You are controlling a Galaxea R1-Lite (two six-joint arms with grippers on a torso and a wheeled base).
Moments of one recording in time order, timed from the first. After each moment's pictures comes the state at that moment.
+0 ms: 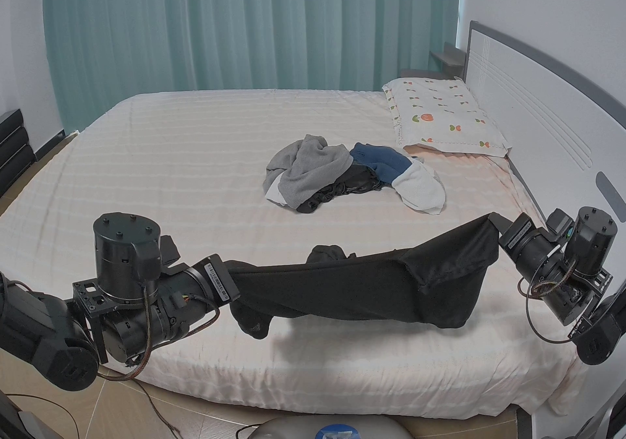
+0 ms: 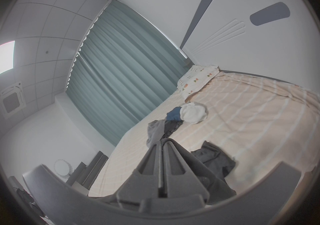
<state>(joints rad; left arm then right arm) -0.60 1.63 -0.51 -0.73 0.15 -0.79 0.36 1.73 -0.31 -1.40 -0.20 0.76</state>
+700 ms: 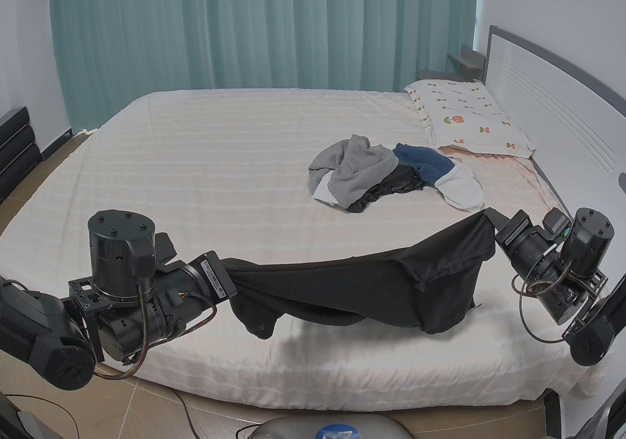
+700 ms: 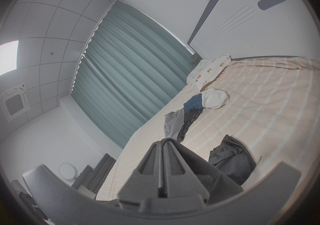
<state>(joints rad) -0.59 1.62 -0.51 -0.73 0.15 -0.79 0.37 1.78 -0.32 -1.47 -0.20 0.79</state>
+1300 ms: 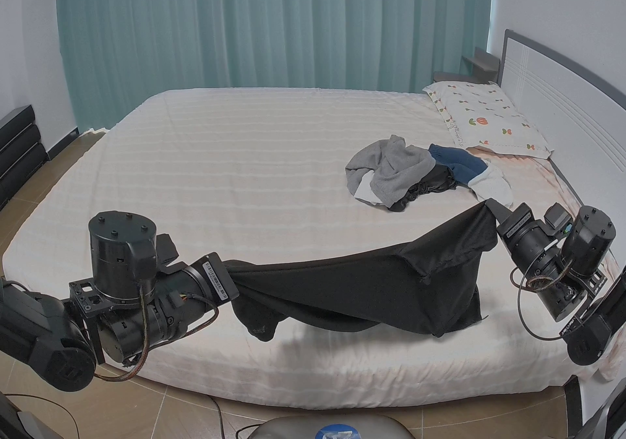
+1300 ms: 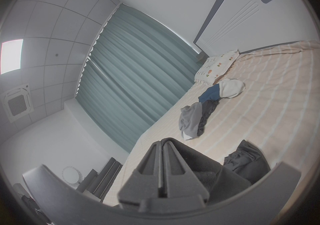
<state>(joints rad) -0.60 1.62 -0.51 -0.73 0.14 -0.80 0.36 1.80 -0.32 -1.55 -0.20 0.81</state>
